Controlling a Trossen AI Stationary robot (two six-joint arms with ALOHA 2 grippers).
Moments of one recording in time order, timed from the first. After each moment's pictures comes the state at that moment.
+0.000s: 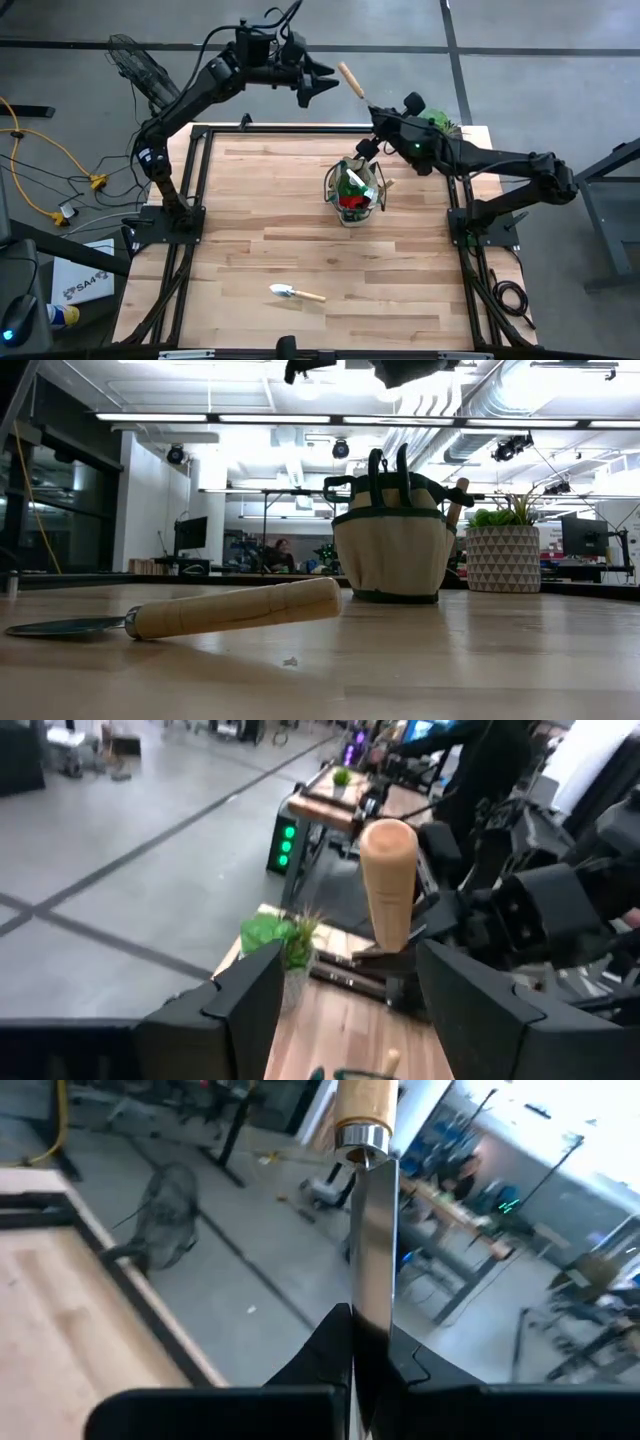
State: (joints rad) left arm 0.59 1.74 2.11 -0.55 0.44 -0.16; right arm -0.19 1.28 1.20 -0.11 0.81 -0.32
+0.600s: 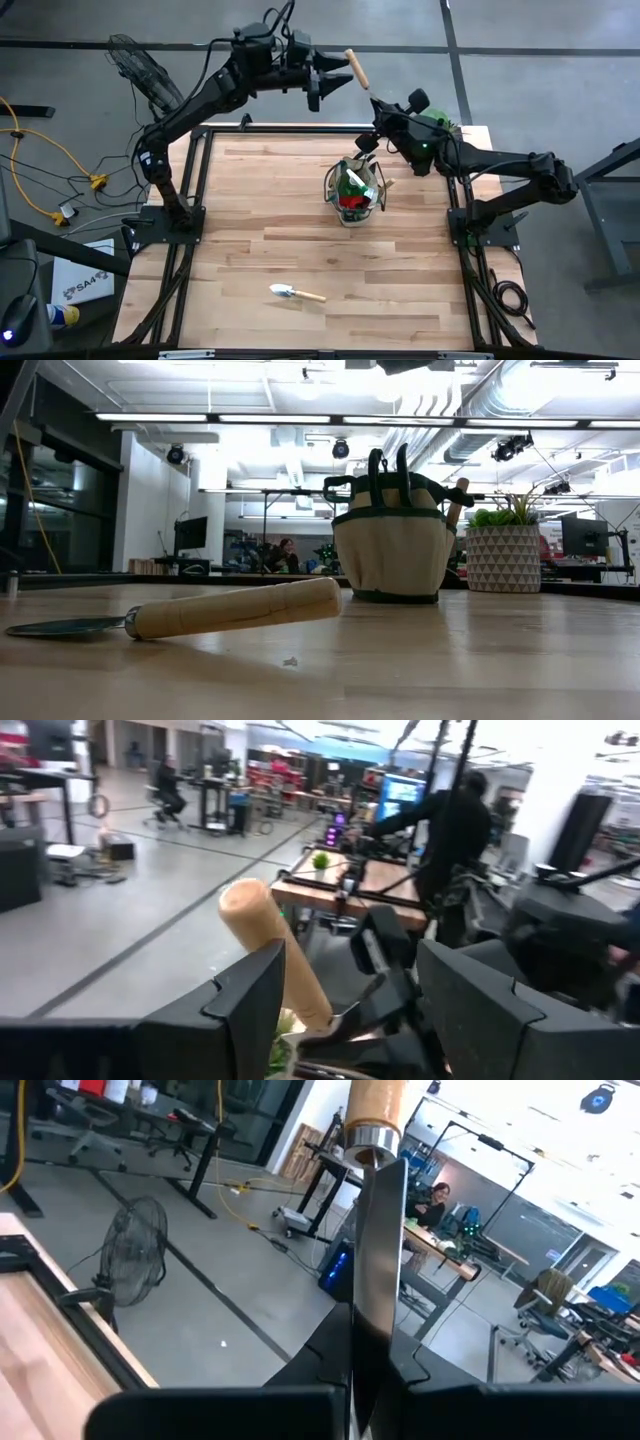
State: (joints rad) left arm 0.49 1.74 2.11 -0.29 0.33 -0.16; right arm -0.17 1.28 1.20 0.05 0.88 -0.42
